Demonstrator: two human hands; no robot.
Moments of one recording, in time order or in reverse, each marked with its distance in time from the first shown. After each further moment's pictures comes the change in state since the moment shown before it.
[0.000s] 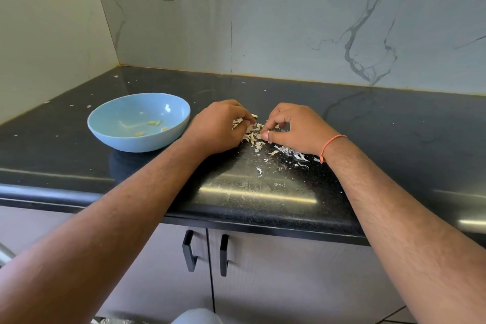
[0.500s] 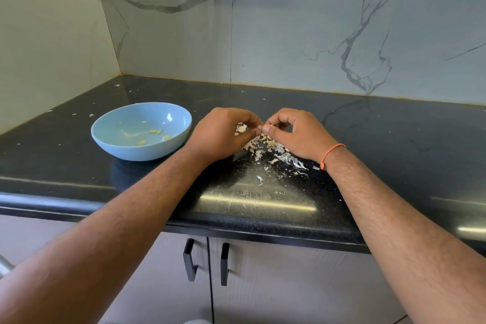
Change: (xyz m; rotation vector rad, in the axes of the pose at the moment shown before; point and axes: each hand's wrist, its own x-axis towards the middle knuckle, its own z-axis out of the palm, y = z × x) left_hand 0.000 0.005 -0.003 -0.125 0.095 0.116; right_hand -0.002 -0.007 -0.001 0.166 0.155 0.047
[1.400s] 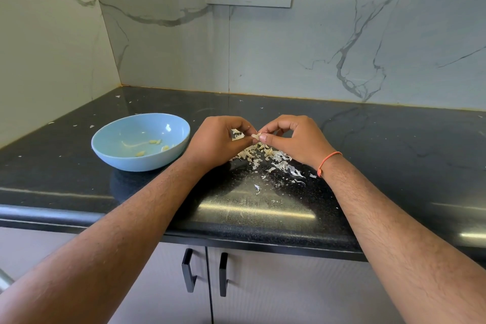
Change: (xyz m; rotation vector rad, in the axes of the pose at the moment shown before) left_hand -0.001 0.004 -0.003 -0.116 0.027 -0.095; right_hand -0.002 -0.003 -0.005 0.085 0.074 -0.033
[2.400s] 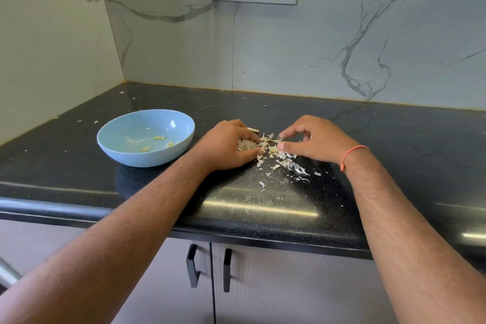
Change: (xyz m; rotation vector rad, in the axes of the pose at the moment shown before) left_hand 0.000 -0.011 0.004 0.219 -0.280 -0.039; right_hand -0.002 0.013 -0.030 -0.299 -0.223 0.180
